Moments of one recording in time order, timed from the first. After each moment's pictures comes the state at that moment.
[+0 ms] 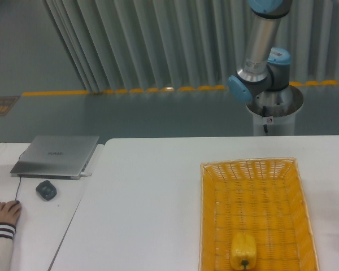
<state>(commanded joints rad) 2.91 -1.92 -1.55 -1.02 1.48 1.71</state>
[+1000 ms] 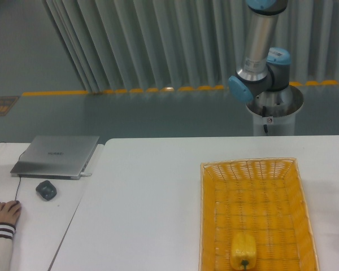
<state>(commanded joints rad) 2.86 -1.81 -1.66 -1.09 1.49 1.78</state>
